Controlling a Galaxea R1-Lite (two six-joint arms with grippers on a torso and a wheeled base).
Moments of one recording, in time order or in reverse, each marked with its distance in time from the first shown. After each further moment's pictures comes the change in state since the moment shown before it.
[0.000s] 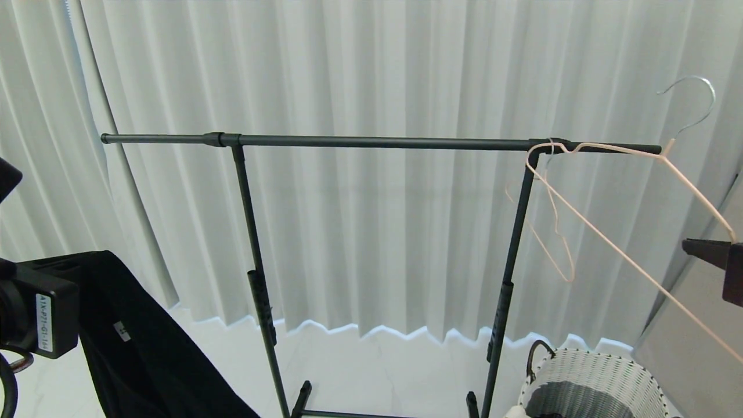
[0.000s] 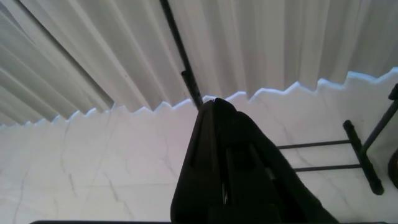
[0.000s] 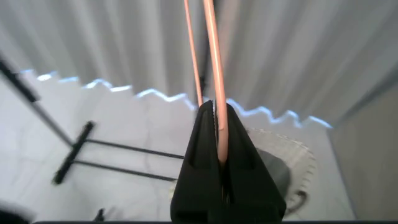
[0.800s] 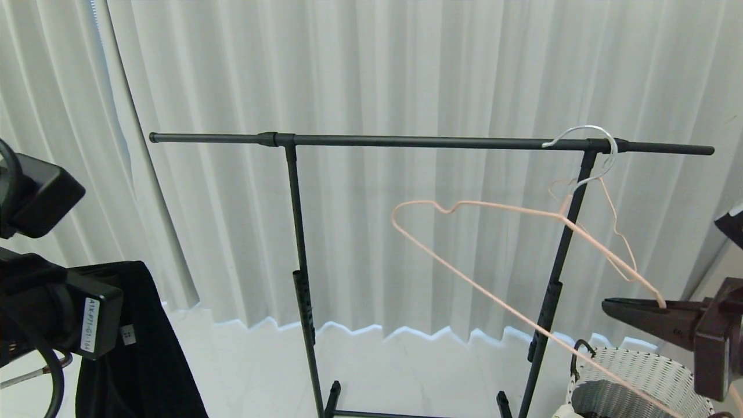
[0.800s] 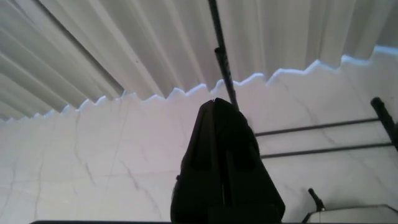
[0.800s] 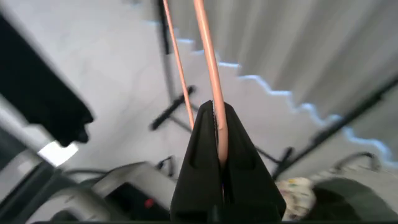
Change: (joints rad) left arm -0.006 0.079 0.008 0.000 -0.007 -0.009; right arm 0.372 0.001 0.085 -0.001 0.157 0.051
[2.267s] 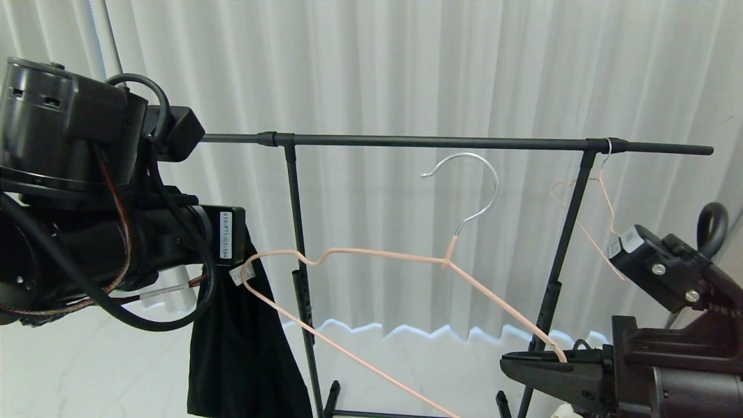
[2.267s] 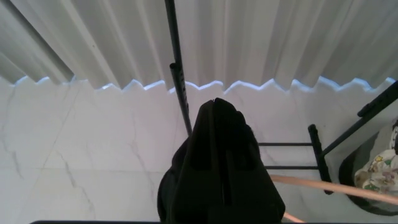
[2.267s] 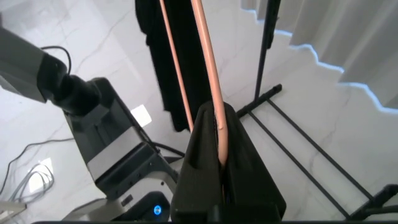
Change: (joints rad) left arm -0.104 0.320 -0.275 0.000 0.039 -0.306; right arm 0.304 0.182 -0.015 -0.179 0.088 0.181
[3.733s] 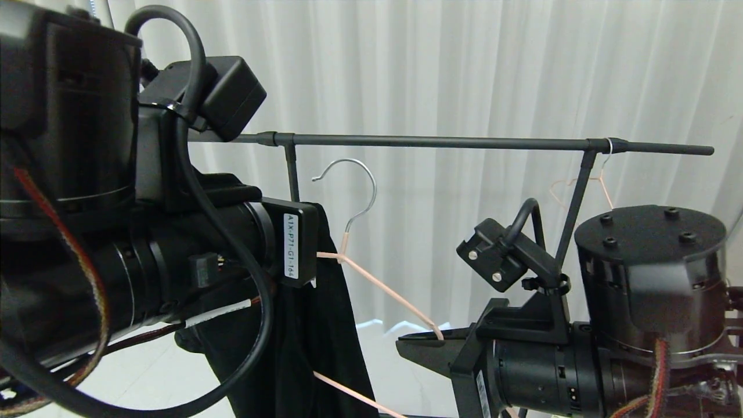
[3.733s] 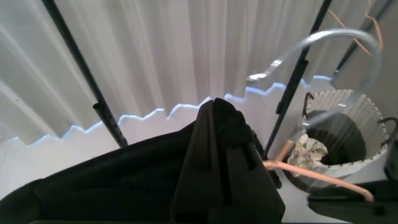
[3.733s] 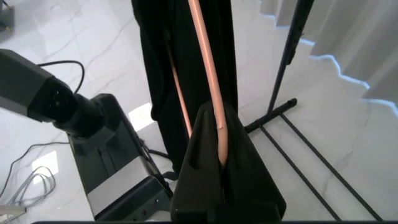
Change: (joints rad) left arm -0.342 0.002 -0.043 -0.107 0.034 -0.009; right arm 0.072 0.307 -0.154 -0.163 -0.009 0.002
